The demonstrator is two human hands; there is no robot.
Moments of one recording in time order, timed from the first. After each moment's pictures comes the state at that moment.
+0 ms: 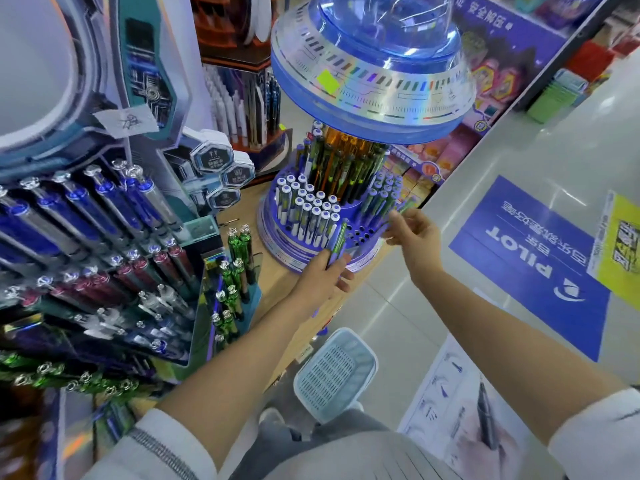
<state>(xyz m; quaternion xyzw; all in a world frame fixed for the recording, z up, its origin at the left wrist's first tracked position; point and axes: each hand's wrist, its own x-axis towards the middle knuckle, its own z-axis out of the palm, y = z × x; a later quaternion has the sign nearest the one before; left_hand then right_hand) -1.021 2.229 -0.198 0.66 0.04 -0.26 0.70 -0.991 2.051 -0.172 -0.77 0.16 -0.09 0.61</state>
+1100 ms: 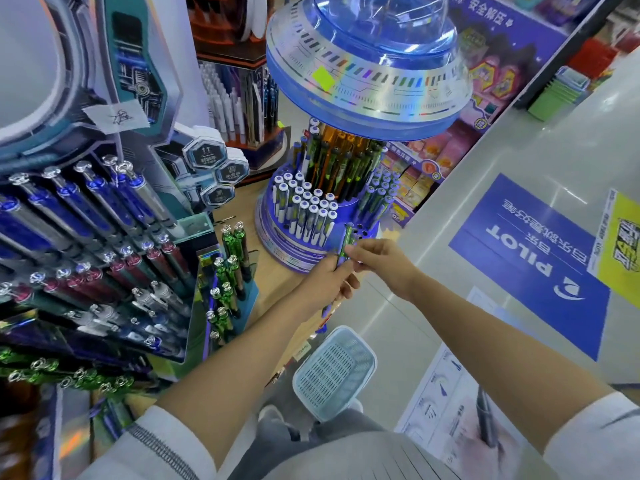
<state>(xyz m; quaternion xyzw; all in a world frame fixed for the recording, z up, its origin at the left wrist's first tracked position) -1.023 2.220 -0.199 0.65 0.00 -0.31 0.69 -1.003 2.066 -0.188 -0.78 0.05 0.21 0.59</state>
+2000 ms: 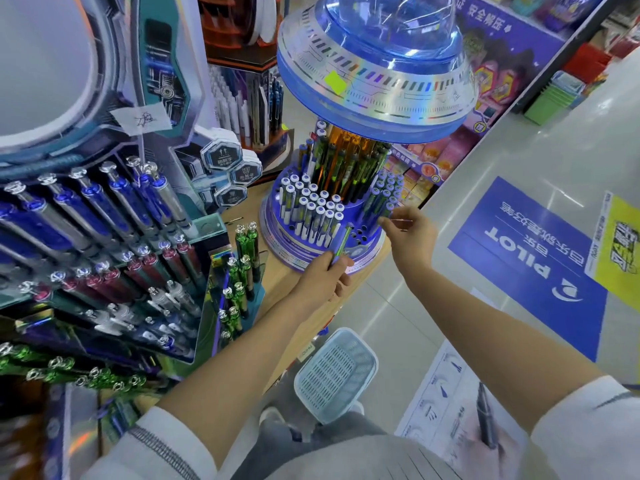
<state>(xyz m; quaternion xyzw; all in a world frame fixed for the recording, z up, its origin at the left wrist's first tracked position) -1.020 2.234 -0.205 0.68 0.04 -0.28 0.68 -0.983 2.067 -0.177 -0.84 0.20 -0.16 0.48</state>
